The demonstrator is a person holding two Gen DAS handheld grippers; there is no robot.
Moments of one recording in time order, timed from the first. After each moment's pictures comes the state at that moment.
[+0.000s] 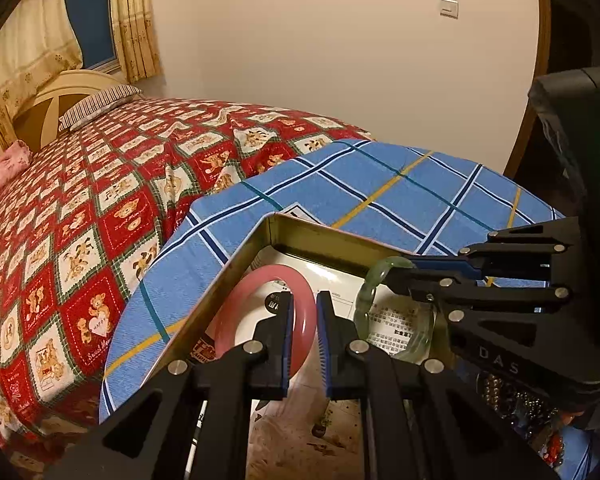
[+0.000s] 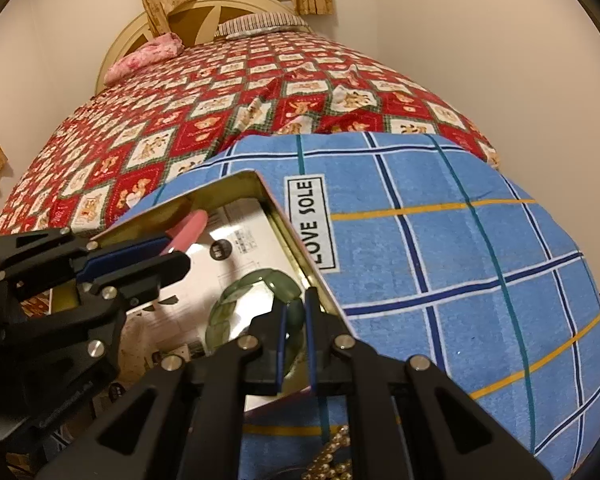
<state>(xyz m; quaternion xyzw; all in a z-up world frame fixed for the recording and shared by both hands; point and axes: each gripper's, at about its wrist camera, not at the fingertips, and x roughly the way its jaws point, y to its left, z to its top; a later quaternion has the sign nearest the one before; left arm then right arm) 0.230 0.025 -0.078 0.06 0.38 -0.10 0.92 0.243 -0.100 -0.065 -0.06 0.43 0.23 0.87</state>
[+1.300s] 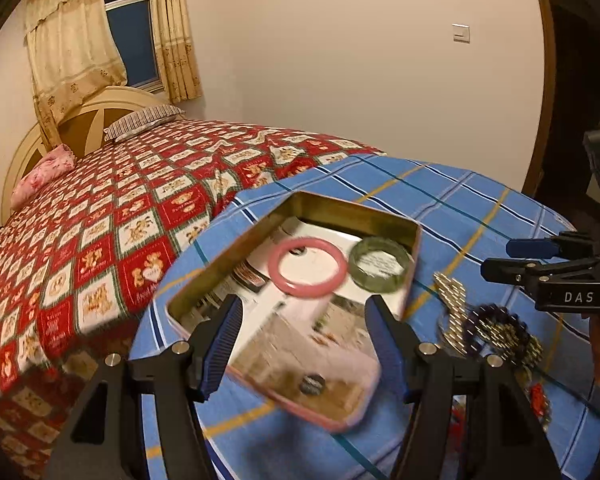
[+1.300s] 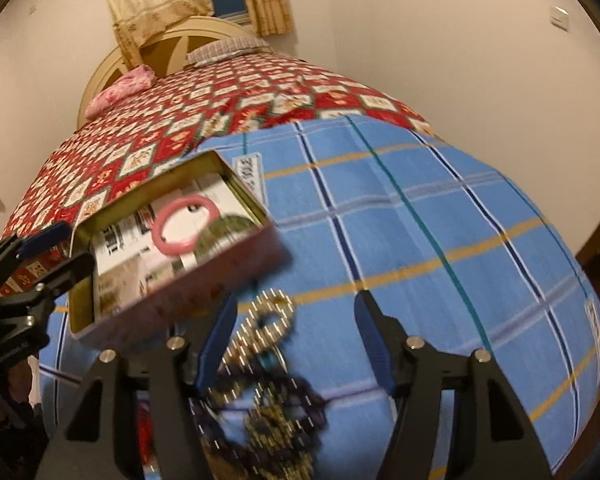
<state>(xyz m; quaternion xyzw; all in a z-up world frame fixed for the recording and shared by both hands) 0.116 0.018 -0.065 0.06 0.32 -0.04 0.94 0.164 -0.188 -0.062 0.00 0.41 0.18 0.89</state>
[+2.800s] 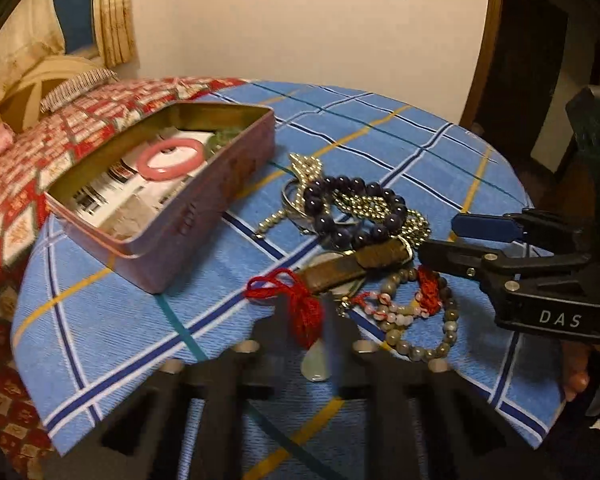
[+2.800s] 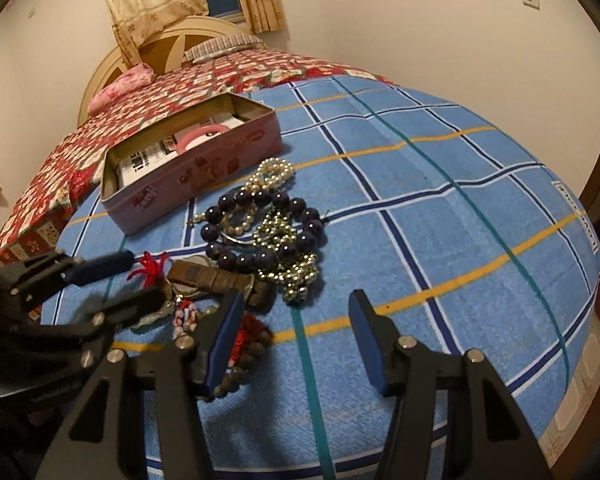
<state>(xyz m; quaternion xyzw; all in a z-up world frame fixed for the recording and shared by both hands) 0.051 -0.050 -0.122 0.03 0.40 -0.16 0.90 0.059 -0.210 -0.097 0.00 0.41 0.17 0.90</state>
